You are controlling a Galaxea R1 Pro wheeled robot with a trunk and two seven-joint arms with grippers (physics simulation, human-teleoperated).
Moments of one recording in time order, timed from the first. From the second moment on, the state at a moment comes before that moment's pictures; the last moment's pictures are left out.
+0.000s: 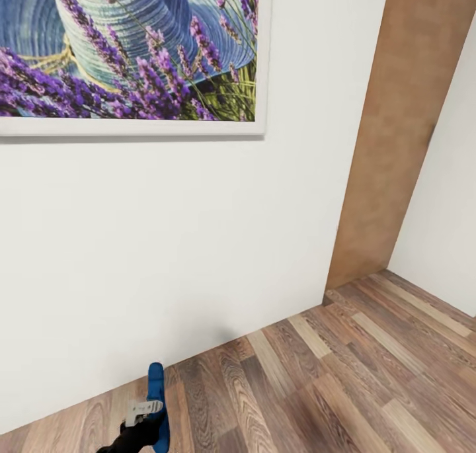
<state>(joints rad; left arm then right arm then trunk) -0.30 0.05 0.16 -0.46 0.09 -0.13 -0.37 -0.14 -0.31 -0.25 -0.46 -0.22 0.10 0.83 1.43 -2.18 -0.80</state>
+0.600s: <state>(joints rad) -0.30 0.01 0.06 -0.28 0.03 -0.20 -0.27 -0.14 -0.32 -0.25 -0.37 -0.22 0.09 0.84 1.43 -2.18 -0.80</state>
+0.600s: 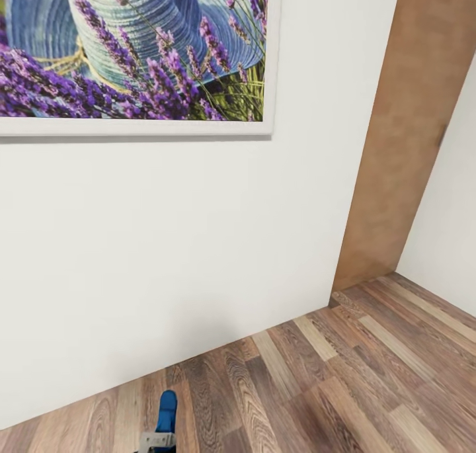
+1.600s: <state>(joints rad) -0.30 0.01 0.06 -0.28 0.04 -0.20 -0.27 -0.14 -0.32 -0.25 -0.34 -0.22 0.08 0.84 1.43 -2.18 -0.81</state>
